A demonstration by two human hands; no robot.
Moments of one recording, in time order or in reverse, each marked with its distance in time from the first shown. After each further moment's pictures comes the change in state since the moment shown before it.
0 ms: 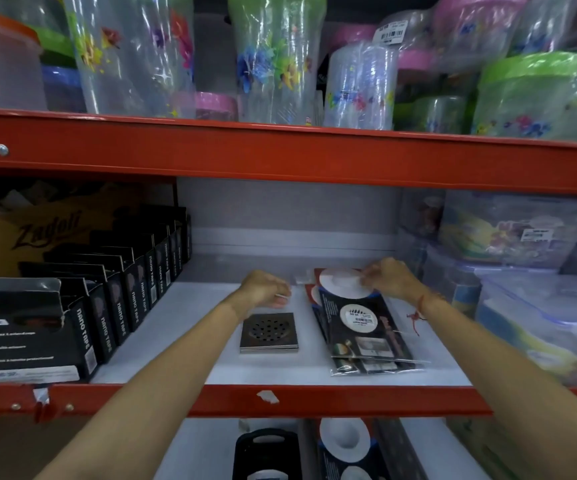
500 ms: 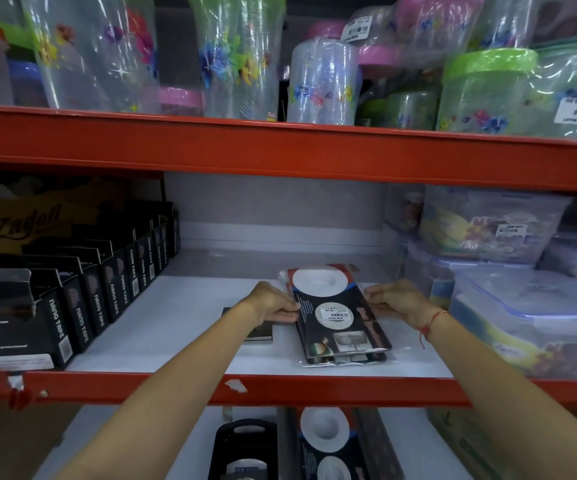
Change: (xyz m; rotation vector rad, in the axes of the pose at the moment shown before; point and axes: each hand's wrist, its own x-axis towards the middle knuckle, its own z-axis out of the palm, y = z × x) left_hand -0.010 0.006 0.063 -0.202 -0.073 -0.204; right_hand -0.035 0.060 0.006 0.904 -0.097 0.313
